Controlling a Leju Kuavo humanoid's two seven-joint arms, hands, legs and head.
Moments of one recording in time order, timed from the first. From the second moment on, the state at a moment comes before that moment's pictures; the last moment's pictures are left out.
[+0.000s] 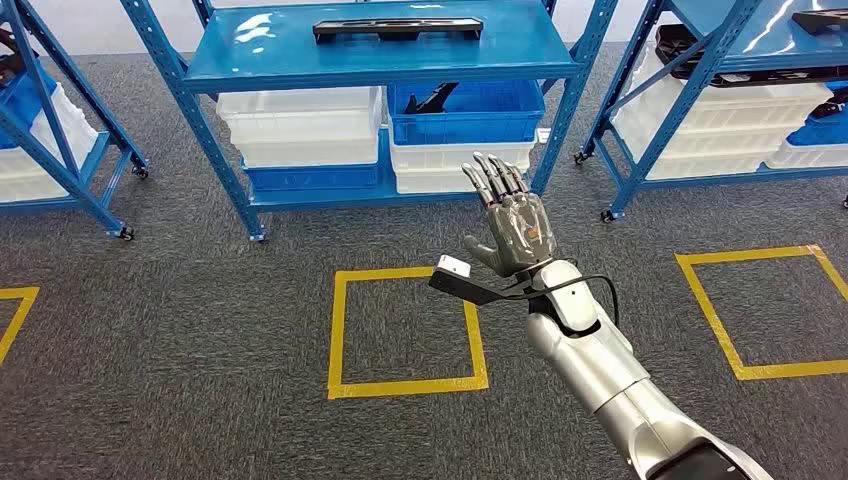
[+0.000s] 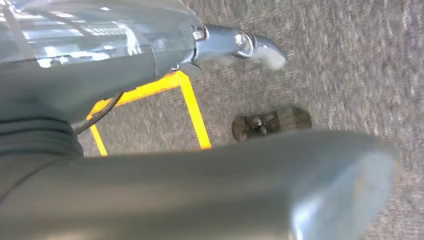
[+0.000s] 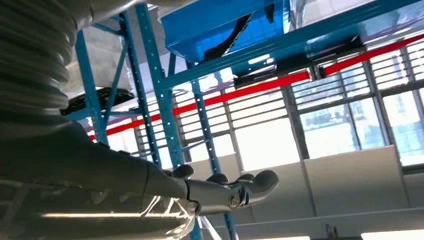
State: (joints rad) left arm -0.04 -0.06 0.32 -0.17 -0.41 -0.06 -0.15; right arm -0.52 -0.16 0.56 -1.16 0.98 -0.39 -0.09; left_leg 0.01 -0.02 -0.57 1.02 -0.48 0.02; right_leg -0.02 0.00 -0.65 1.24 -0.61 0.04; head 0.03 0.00
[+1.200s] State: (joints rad) left arm -0.04 -0.06 0.32 -0.17 -0.42 -0.06 -0.15; right arm -0.50 -0.17 0.57 -1.17 0.99 -0.40 -0.07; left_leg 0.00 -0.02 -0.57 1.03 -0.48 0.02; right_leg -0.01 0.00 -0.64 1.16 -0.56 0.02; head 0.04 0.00
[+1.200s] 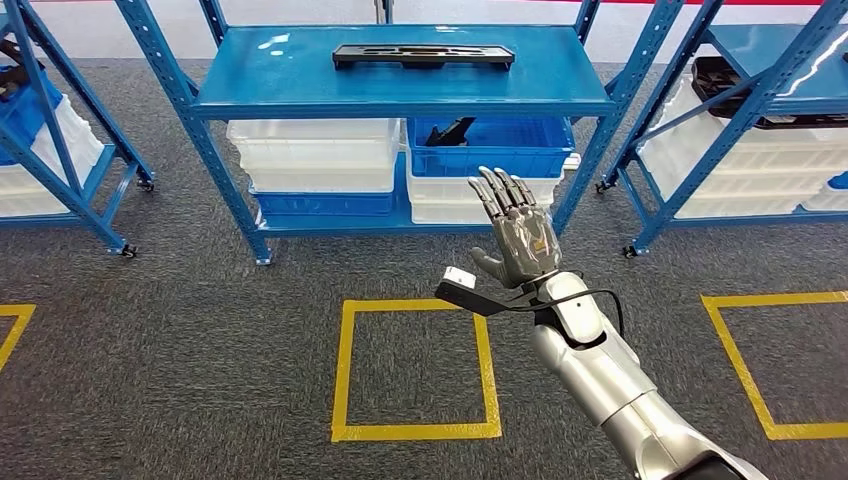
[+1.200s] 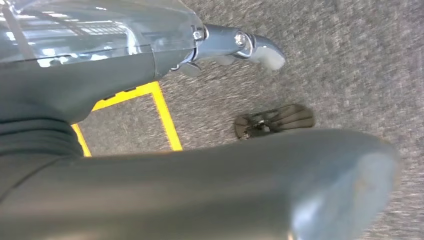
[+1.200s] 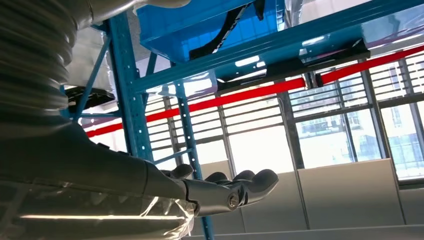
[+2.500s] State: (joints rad) left arm -0.06 -0.06 0.30 -0.18 -0.48 -0.08 -0.12; right arm -0.74 -0.15 0.58 -0.96 1.09 -0.30 0.04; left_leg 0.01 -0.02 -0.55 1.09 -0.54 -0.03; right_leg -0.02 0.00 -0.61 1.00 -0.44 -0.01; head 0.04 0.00
